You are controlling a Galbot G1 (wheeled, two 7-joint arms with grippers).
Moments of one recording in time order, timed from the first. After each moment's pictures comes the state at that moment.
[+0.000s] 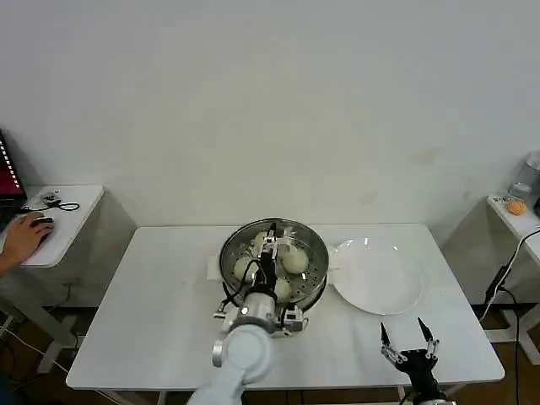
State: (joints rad) left arm 1.04 -1.48 0.02 -1.88 1.54 0.41 0.31; right arm -1.63 1.46 0.76 1.79 0.05 0.32 -0.17
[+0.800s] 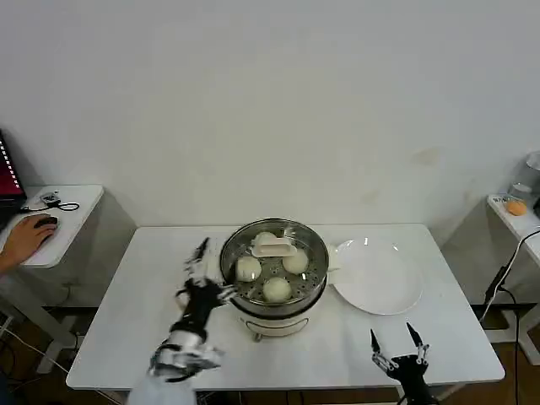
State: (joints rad) left arm 1.41 -1.33 -0.34 -2.15 0.75 0.15 0.00; right arm -1.68 1.43 0.71 1.82 0.07 0.30 -0.17
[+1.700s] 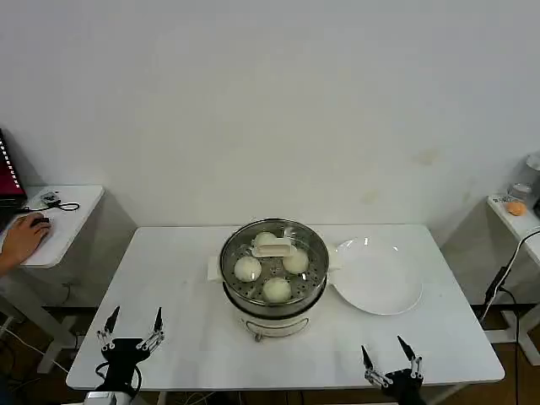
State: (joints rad) left arm 1.72 -1.33 -0.66 -2.04 -0.10 -0.09 -0.11; right arm -1.81 1.37 0.66 1.94 0.10 0.22 -0.16
